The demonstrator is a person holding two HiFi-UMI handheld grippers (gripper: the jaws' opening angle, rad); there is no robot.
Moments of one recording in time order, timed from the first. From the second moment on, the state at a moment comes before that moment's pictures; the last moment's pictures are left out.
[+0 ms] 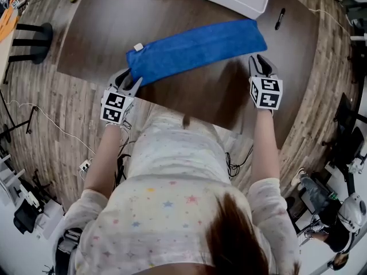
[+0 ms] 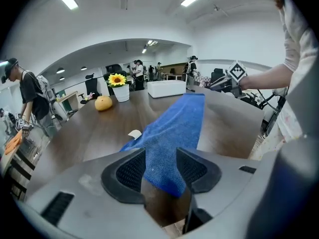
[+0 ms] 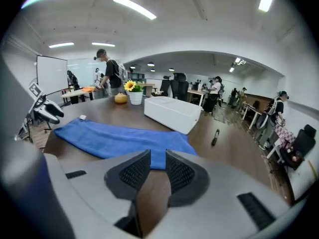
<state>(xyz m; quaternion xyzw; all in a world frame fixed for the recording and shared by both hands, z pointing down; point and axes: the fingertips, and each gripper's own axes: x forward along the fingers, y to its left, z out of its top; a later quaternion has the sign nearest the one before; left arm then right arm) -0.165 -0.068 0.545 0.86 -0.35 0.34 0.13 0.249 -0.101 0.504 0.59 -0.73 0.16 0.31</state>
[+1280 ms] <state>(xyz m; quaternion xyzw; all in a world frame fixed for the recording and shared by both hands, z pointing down) -0.194 -0.133 0.537 0.91 -0.22 0.34 0.06 -0.041 -0.049 0.490 0.51 -0.80 0.21 0.24</state>
